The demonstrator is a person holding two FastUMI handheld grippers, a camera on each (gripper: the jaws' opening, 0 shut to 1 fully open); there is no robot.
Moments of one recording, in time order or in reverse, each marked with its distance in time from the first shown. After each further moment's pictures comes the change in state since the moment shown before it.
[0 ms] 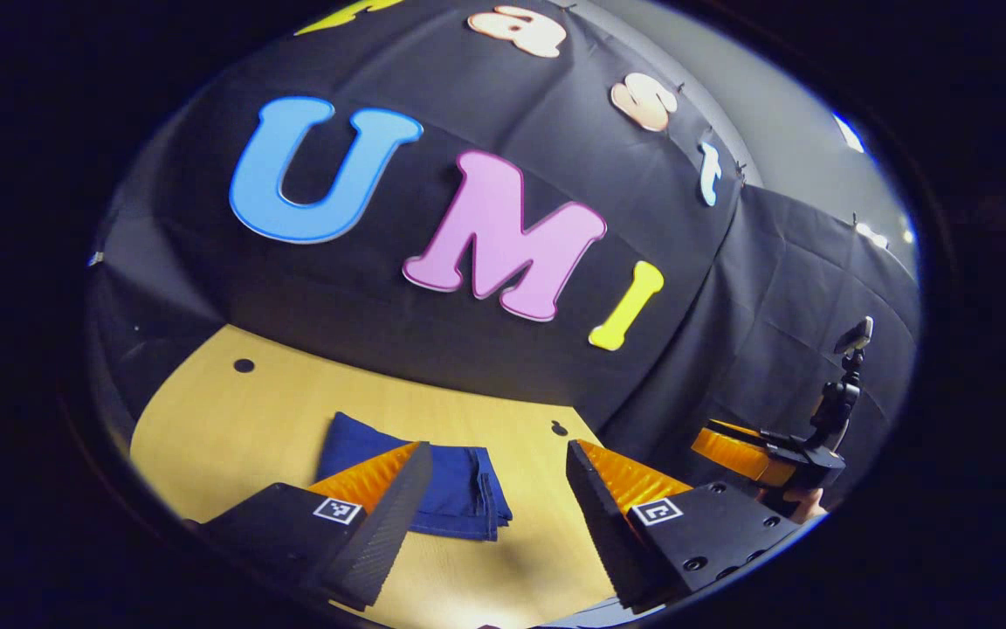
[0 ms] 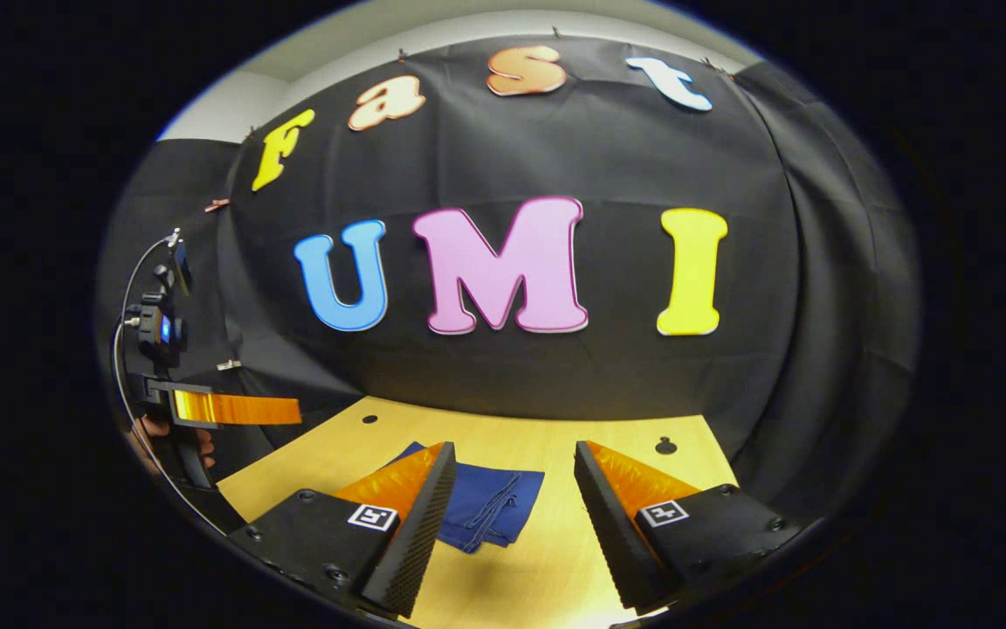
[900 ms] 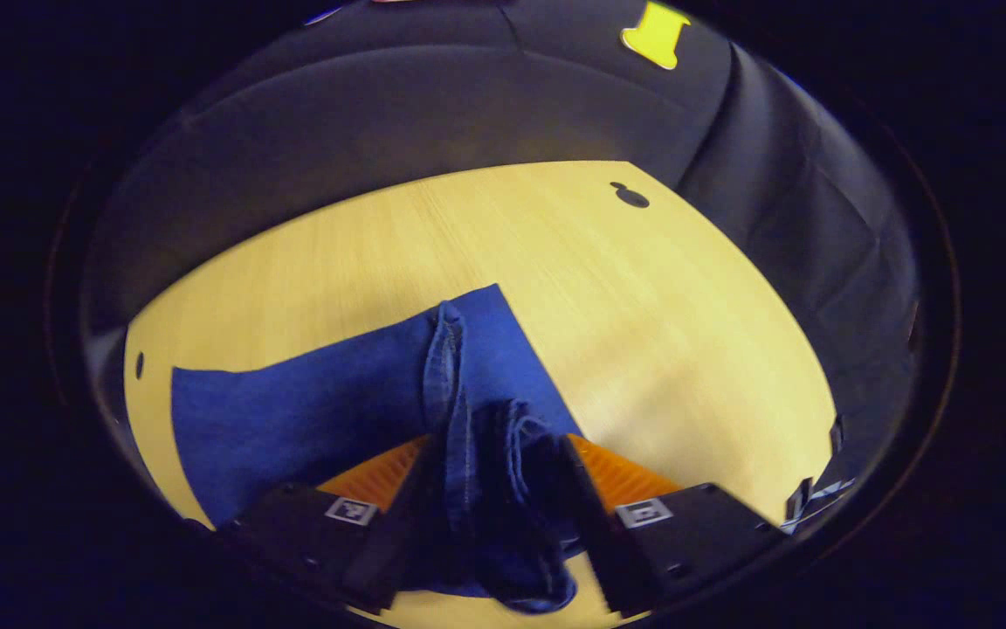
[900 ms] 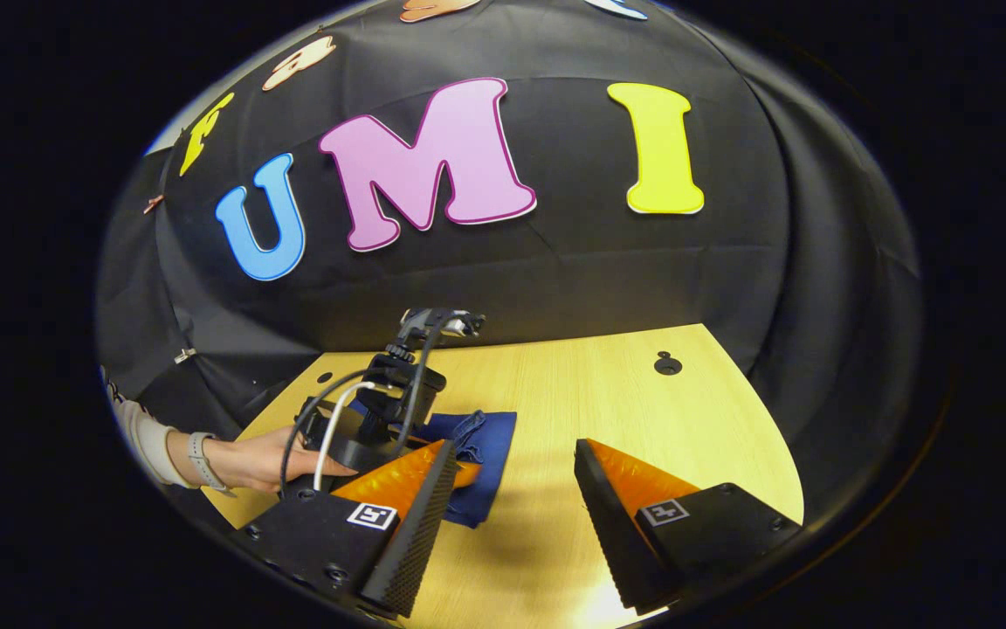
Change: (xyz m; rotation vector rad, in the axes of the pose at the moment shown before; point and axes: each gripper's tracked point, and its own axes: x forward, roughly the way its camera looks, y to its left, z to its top) left arm 0.289 0.010 -0.246 0.287 0.834 0.035; right arm 0.102 -0.070 -0.144 0.175 0.262 -0.084
